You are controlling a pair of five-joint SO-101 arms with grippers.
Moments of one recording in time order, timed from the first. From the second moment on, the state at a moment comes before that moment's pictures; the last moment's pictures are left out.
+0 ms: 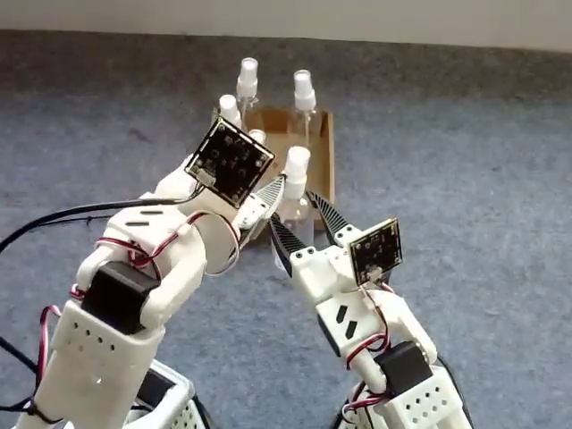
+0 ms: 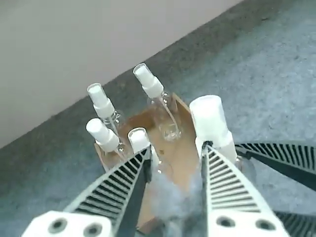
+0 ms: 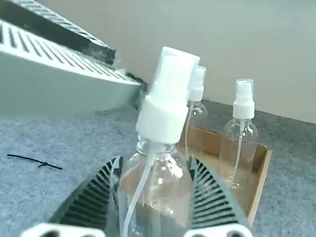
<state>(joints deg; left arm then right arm) 21.8 -52.3 28.1 59.4 -9.0 -32.4 -88.4 79.3 22.6 -0.5</state>
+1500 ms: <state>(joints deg) -30.5 -52.4 63.7 28.3 -3.1 -21.6 -32.7 71.3 -39.2 5.8</state>
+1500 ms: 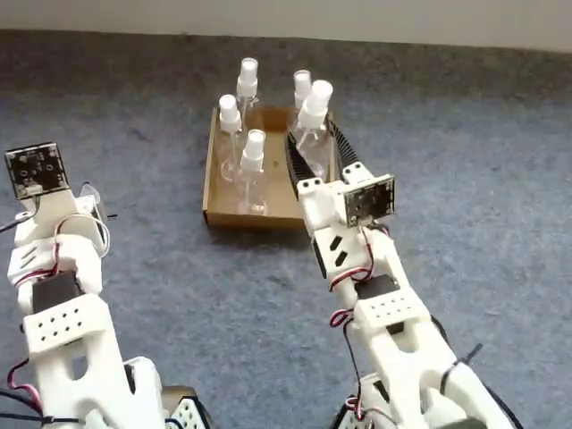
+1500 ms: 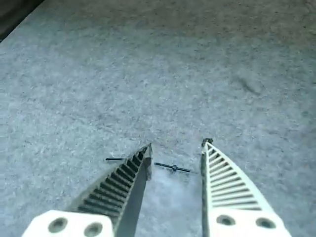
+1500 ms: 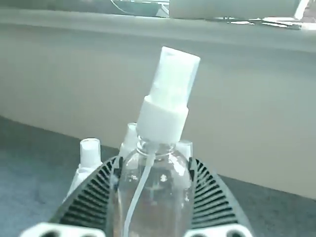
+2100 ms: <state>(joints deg) -30.5 -52.4 67.6 25.5 -3.1 -20.7 -2.5 69.6 -63.4 5.3</state>
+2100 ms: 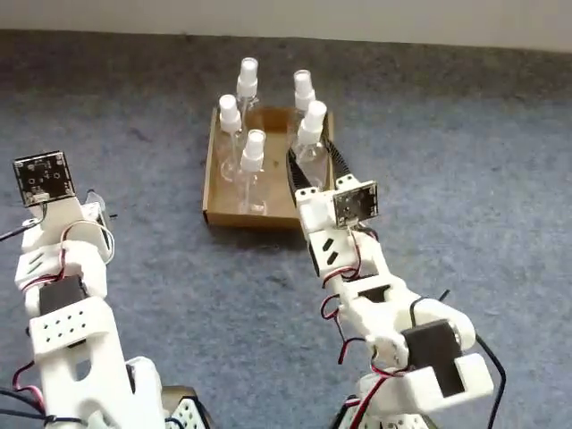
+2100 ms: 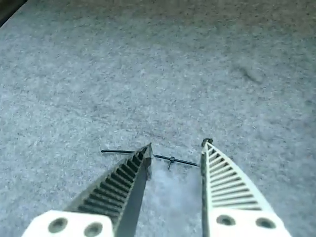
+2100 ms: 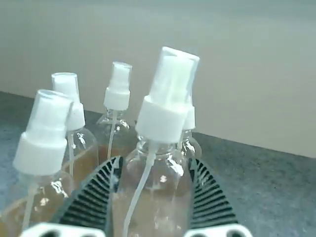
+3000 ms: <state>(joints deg) -30.5 -52.4 67.6 25.5 -3.1 -20.7 4.9 68.4 -64.8 5.2</state>
